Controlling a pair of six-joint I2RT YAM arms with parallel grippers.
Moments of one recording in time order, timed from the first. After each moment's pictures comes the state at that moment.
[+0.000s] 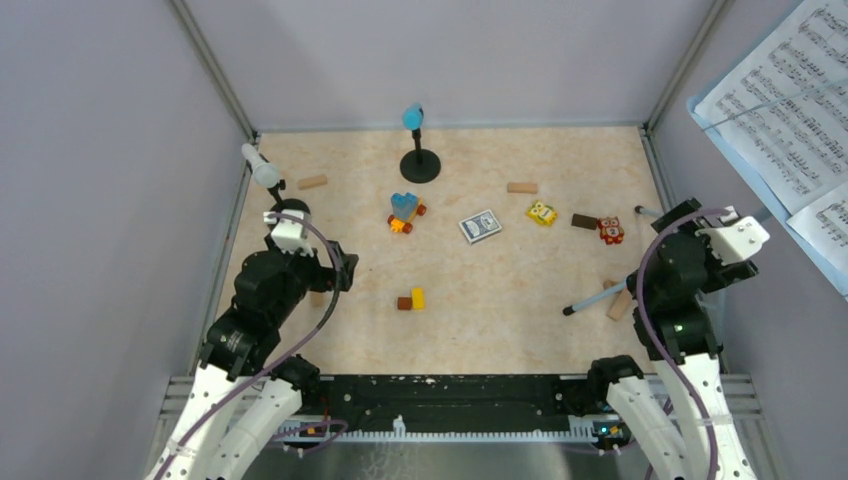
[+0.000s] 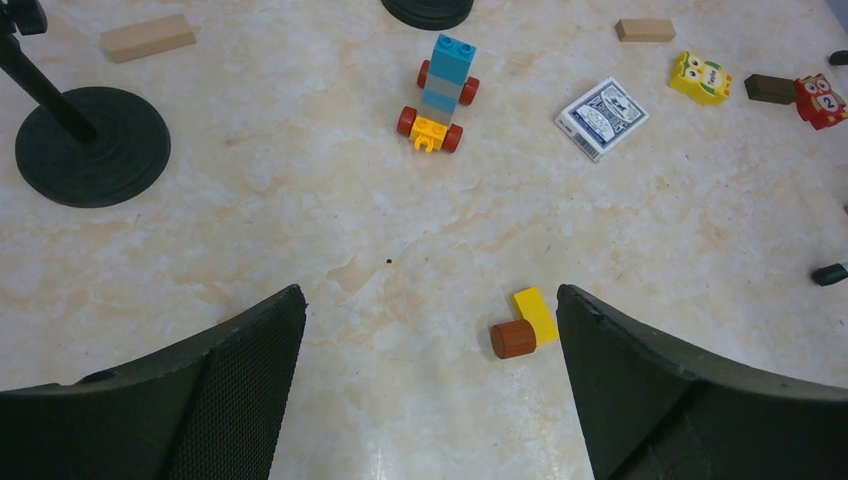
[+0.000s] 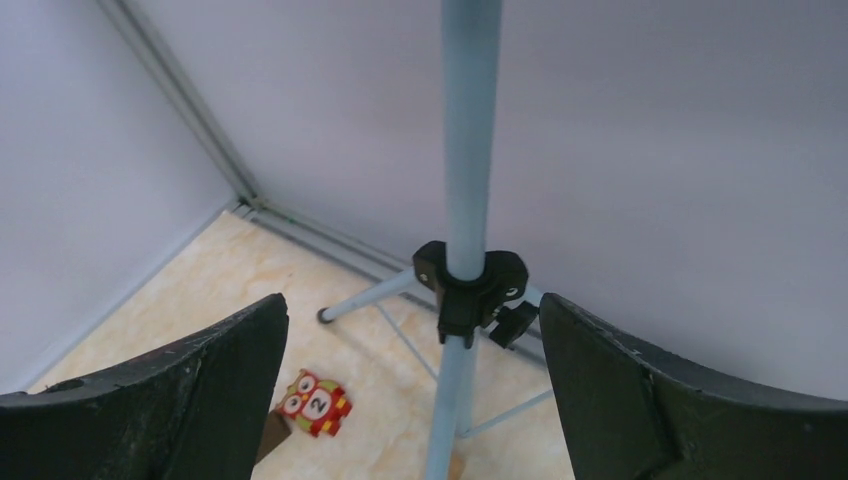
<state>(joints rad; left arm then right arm) -0.38 0.50 0.76 -0.58 -0.05 -0.23 0.15 0.54 0.79 -0.32 1.08 0.28</state>
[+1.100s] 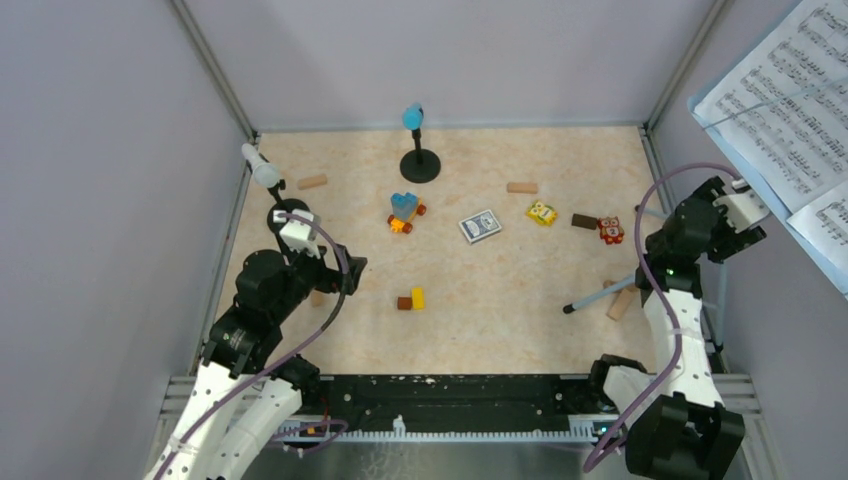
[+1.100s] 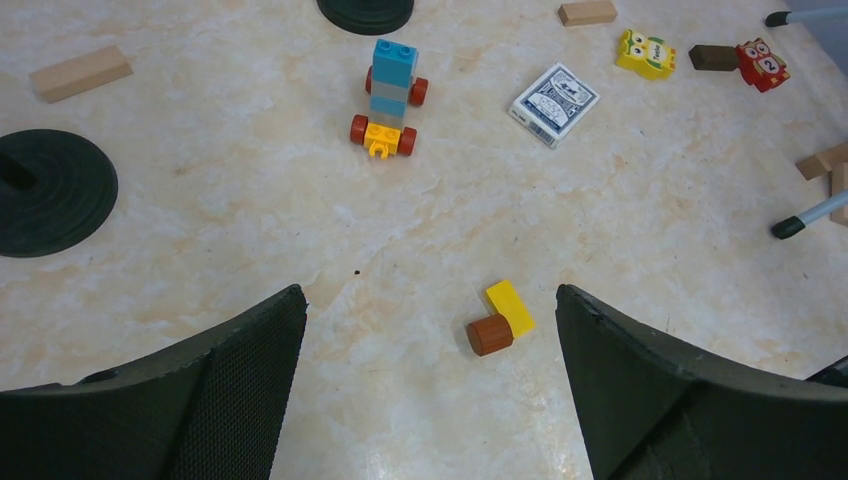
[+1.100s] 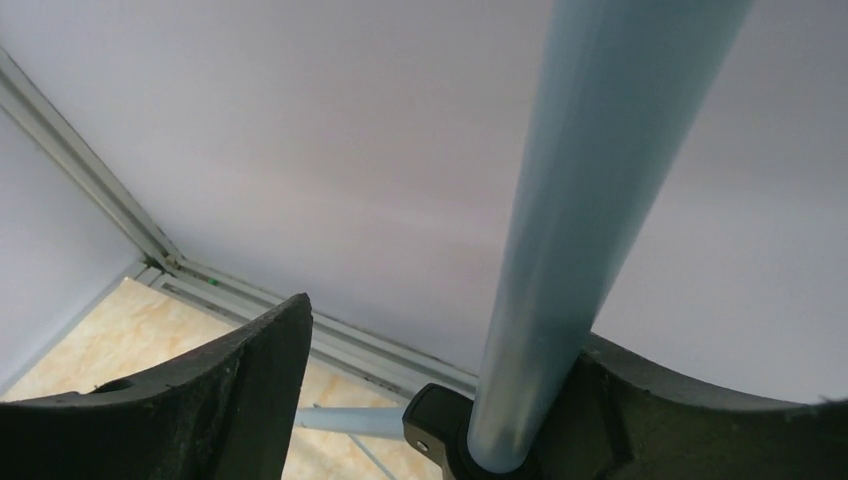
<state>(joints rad) -0.38 0.51 0.75 -0.53 0.07 -0.18 -0.26 0.90 0.67 0.26 0.84 0.14</state>
